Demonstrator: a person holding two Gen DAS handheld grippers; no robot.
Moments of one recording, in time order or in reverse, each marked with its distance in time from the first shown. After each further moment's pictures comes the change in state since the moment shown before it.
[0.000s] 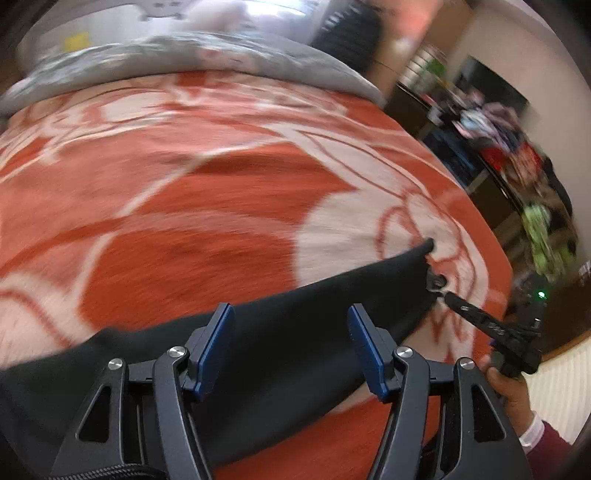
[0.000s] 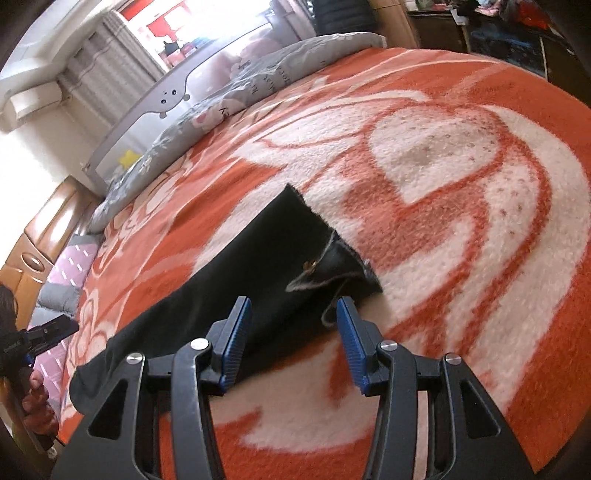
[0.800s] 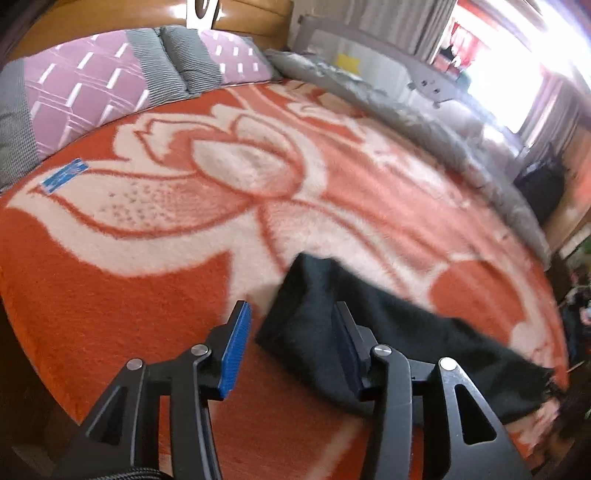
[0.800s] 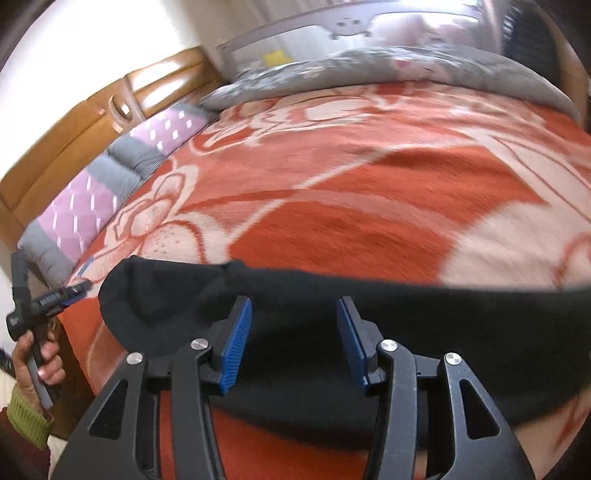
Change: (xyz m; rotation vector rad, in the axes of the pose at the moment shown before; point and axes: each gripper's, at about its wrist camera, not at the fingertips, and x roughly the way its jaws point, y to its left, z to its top) left arm -0.202 0.266 -0.211 -0.665 -0.351 0.494; right arm 0.052 0.212 -0.069 -0.516 0.176 0.224
